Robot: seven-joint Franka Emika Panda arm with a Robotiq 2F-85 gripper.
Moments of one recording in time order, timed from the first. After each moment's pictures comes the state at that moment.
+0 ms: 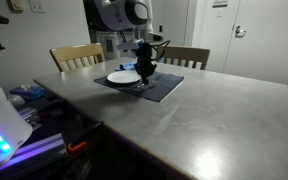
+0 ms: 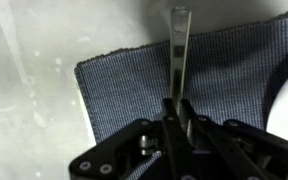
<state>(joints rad) 0.04 0.38 -0.15 -2.30 -0.20 2.57 0.20</state>
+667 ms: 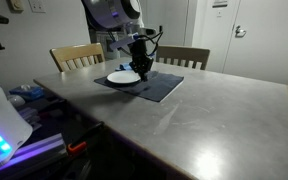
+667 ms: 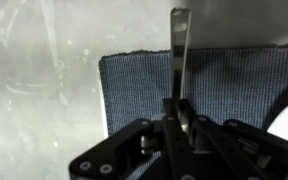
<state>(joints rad) 0.11 0.30 -0.18 -2.37 -0.48 2.57 0.34</state>
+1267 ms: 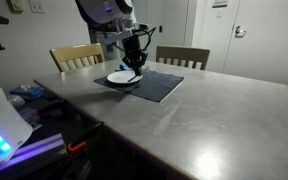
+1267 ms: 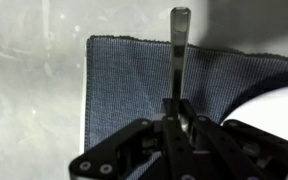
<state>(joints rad) 0.11 0.24 -0.12 -2.40 -0.50 2.56 0.22</state>
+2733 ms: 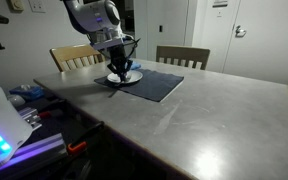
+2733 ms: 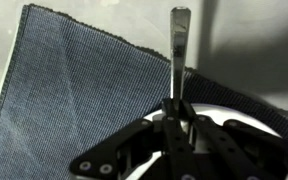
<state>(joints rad) 0.17 0.35 0.00 -2.35 -0.50 2.48 0.13</state>
